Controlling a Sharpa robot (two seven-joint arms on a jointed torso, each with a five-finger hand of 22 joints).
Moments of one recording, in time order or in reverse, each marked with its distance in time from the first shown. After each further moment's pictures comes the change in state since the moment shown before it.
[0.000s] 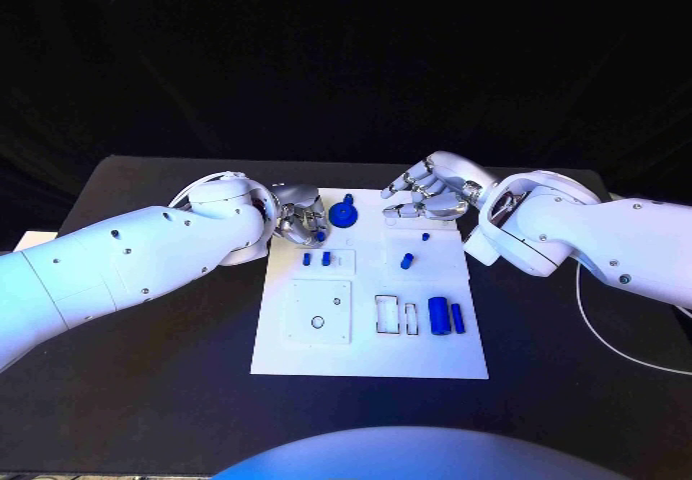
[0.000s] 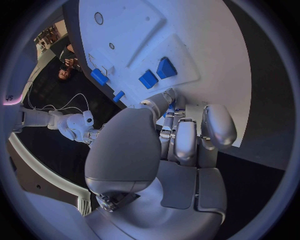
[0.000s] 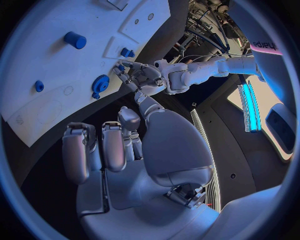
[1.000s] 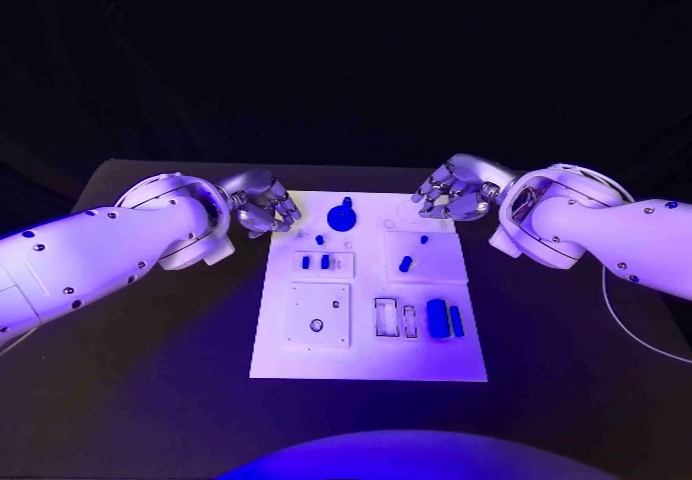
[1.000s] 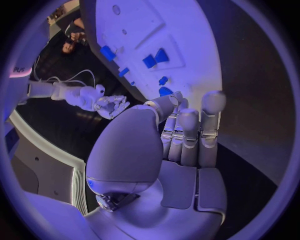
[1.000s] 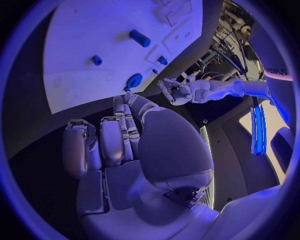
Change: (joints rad) left arm 0.015 -0.185 0.011 0.087 0.312 -0.138 0.111; left_hand 0.033 0.021 0.093 -0.076 0.000 -0.038 0.042 0.049 -0.042 -0.091 0.034 0.044 -0.018 -0.169 0.034 -0.245 -0.400 0.049 -0.126 0.032 -0.440 -0.180; right arm 0.008 -0.038 0.001 -0.073 -0.256 0.055 -0.089; right_hand 0.096 -0.028 0.188 -0.059 -0.049 0.093 -0.003 0.022 0.011 -0.233 0.020 -0.793 -0.733 -0.002 0.017 -0.134 -0.107 0.011 -0.034 0.006 -0.041 -0.032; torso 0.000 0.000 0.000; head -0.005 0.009
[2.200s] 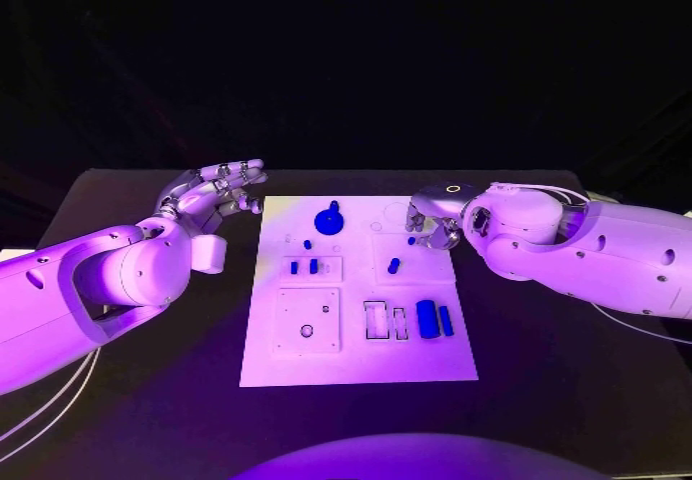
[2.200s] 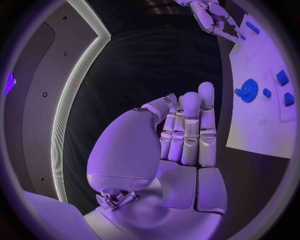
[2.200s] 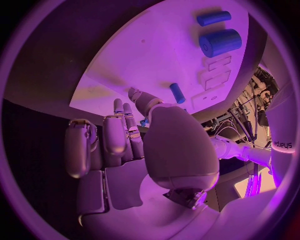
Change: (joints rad) left arm -0.051 -0.142 -0.018 0.216 1.259 -0.210 0.437; left_hand -0.065 0.041 -0.108 0.038 0.005 0.034 -0.016 0.043 -0.001 0.030 -0.016 0.114 0.032 -0.098 -0.004 -0.102 -0.159 0.013 -0.092 0.007 -0.191 -0.094; right arm -0.046 0.063 -0.001 0.004 -0.560 0.198 -0.199; right_hand -0.032 -0.069 0.097 0.008 -0.056 0.021 -0.025 -0.020 -0.004 -0.007 -0.009 -0.082 -0.293 0.002 -0.010 -0.035 -0.068 0.005 0.004 -0.004 -0.004 -0.006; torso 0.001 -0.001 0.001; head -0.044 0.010
